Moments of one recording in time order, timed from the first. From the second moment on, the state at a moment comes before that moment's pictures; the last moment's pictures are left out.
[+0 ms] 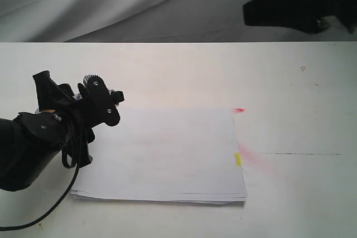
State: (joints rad) left arm -0.51 1.71 -0.66 -1.37 -0.62 2.03; right arm -0.06 1.22 -1.08 1.00 0.89 -0.90
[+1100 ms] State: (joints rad) left arm -0.51 1.71 -0.66 -1.37 -0.62 2.03; right arm 0.08 1.86 -1.11 1.43 0.93 -1.64
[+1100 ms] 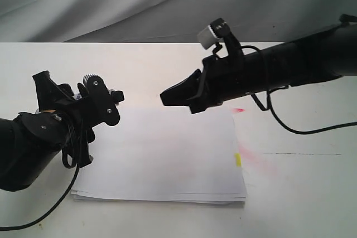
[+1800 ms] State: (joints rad) left arm -0.51 1.71 -0.66 -1.34 -0.55 2.03; right arm 0.16 1.86 -1.16 1.29 0.86 -1.54
